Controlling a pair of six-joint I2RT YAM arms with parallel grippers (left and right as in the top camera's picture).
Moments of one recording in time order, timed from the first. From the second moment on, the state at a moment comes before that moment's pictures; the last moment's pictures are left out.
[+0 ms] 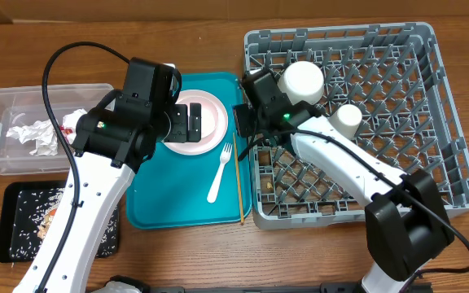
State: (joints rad) left arm -0.31 1.41 1.46 -1.05 -0.09 -0.26; right arm 0.58 1.85 1.38 -0.48 0.02 0.30
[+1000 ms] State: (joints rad) left arm -0.31 1.42 1.46 -0.96 -0.10 -0.26; right arm 0.46 1.60 1.41 -0.92 0.04 0.31
